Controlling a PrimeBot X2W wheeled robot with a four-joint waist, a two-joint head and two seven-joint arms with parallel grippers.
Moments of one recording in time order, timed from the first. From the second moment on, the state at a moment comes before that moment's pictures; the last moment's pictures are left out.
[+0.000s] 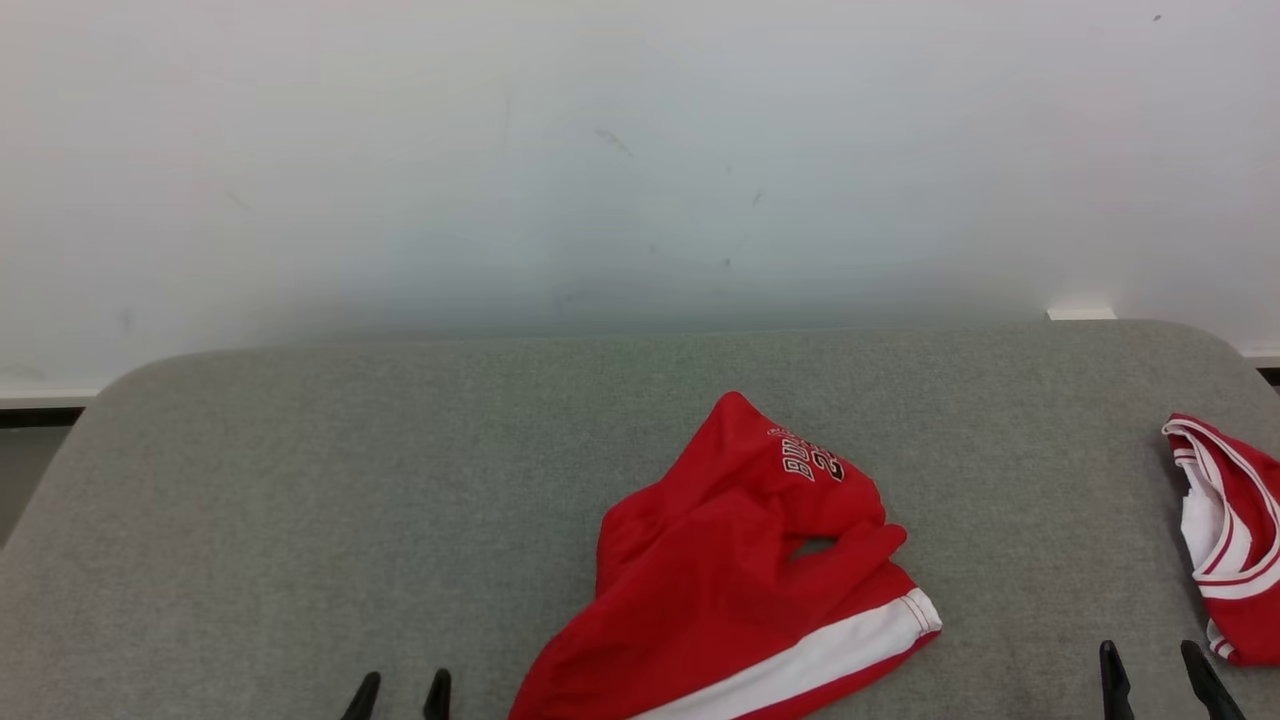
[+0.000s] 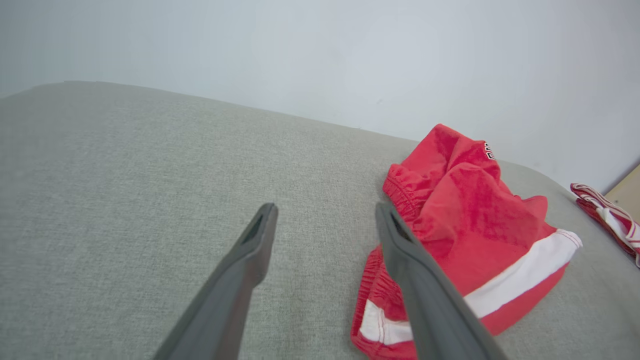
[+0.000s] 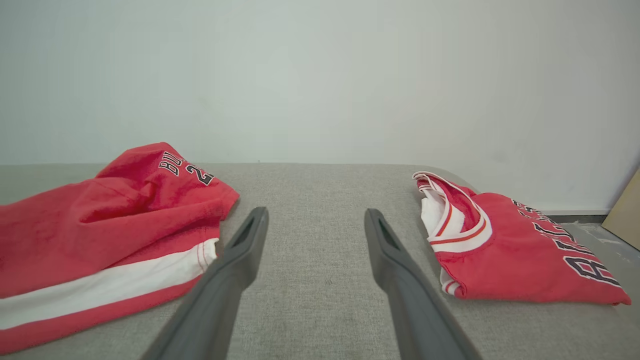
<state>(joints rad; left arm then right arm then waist) 0.10 0.22 -0.26 0.20 -0.47 -0.01 -0.26 0.13 -0.10 -0.08 0.21 0.18 0.13 -0.26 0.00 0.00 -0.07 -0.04</state>
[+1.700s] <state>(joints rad) -0.01 0.25 -0.42 0.18 -0.59 -0.13 0.13 -0.29 -0.35 0.52 0.46 0.52 0.13 0.08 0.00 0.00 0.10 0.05</state>
